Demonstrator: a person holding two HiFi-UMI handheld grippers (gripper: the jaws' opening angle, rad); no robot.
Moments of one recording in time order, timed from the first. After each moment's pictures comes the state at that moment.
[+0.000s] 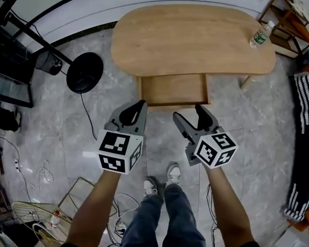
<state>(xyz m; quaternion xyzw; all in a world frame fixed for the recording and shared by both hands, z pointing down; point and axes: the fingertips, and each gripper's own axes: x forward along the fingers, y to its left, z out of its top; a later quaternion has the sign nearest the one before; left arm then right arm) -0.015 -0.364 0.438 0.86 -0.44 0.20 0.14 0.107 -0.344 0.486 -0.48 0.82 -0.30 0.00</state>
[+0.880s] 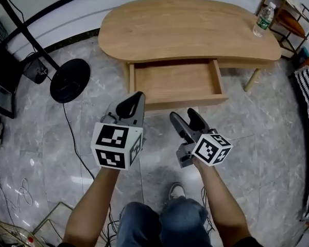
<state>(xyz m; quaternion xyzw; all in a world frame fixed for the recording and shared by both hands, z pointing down) -0.035 -0.378 0.602 0.88 -0.46 0.13 0.07 0.084 -0.346 0.690 -0.48 0.81 -0.31 0.14</state>
